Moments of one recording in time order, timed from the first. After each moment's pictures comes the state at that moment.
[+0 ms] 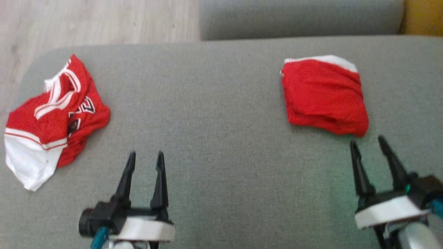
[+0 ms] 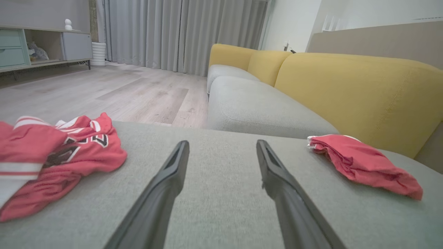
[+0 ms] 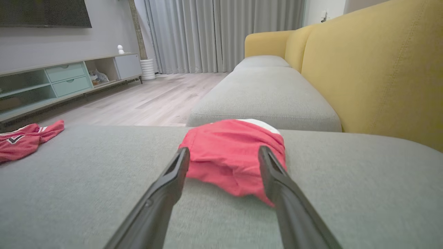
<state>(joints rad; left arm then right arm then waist) -0.03 0.05 -0.25 0.15 -0.27 0.02 -0.26 -0.02 -0.22 0.09 0.18 0.23 0.12 -0.25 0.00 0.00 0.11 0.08</state>
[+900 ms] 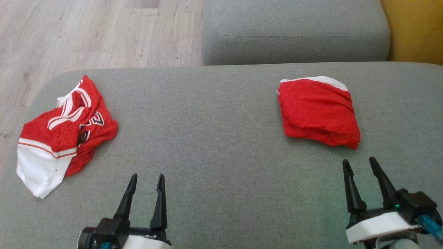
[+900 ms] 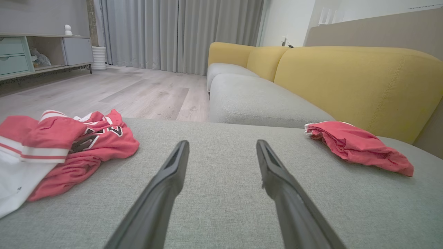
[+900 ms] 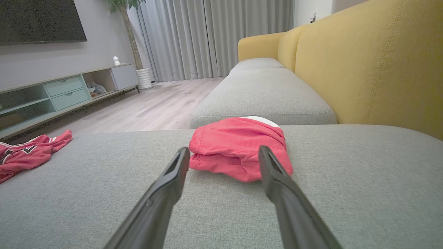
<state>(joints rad) 0.07 0.05 -0.23 0.21 -0.21 -0.03 -0.26 0.08 -0.13 0.07 0.22 0.21 0.12 -0.25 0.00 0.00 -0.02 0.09</state>
